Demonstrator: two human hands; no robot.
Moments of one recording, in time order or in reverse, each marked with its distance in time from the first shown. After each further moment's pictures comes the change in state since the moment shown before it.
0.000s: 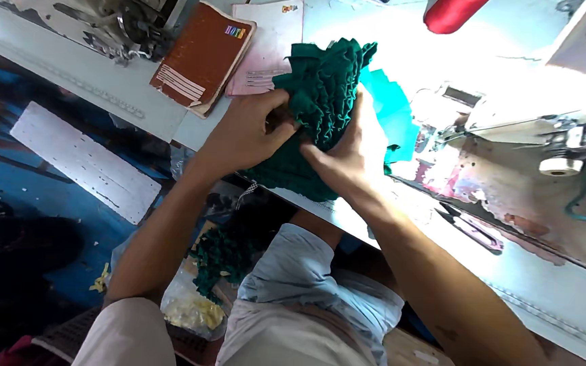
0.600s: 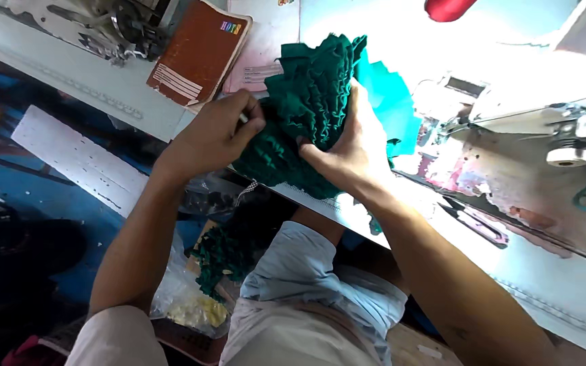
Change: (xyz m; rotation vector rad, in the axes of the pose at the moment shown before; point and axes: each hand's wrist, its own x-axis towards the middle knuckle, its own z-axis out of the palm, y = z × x) left_hand -0.022 -0.013 -0.029 0.064 -0.158 -0.105; right_hand 0.003 0.004 -0.008 0.064 -0.143 -0.021
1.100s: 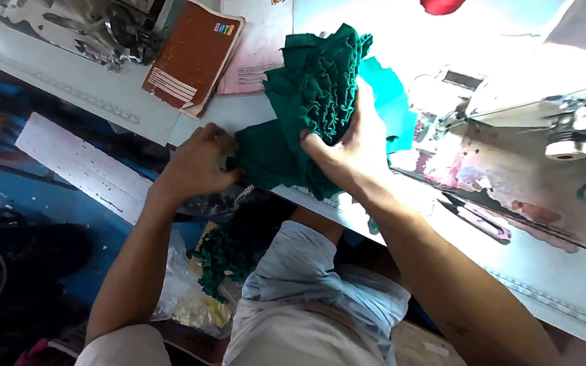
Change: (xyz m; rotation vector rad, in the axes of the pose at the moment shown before) left_hand -0.033 -0.034 0.026 0.228 -0.062 -0.152; right_hand -0.002 0.004 0.000 0.174 0.085 0.057
